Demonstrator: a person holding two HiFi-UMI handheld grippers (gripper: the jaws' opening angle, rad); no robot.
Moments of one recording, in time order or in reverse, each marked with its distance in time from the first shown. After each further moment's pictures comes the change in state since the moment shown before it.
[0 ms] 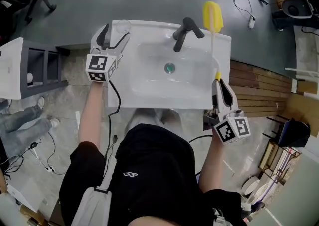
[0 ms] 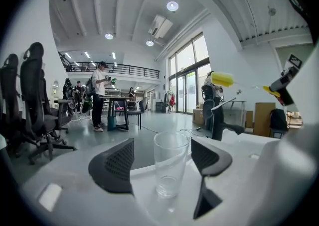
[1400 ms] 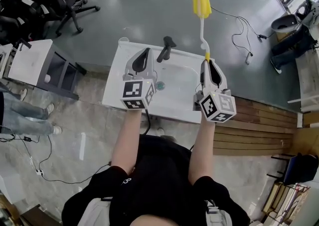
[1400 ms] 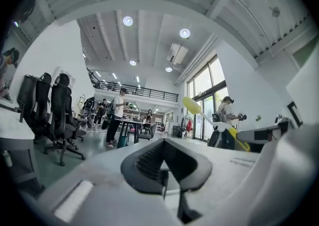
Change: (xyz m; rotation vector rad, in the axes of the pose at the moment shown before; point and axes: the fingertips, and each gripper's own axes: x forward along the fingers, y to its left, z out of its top) left arm -0.074 -0.221 0.179 -0.134 -0.286 0.252; right arm -0.022 -0.030 0.104 -0.129 -0.309 0.122
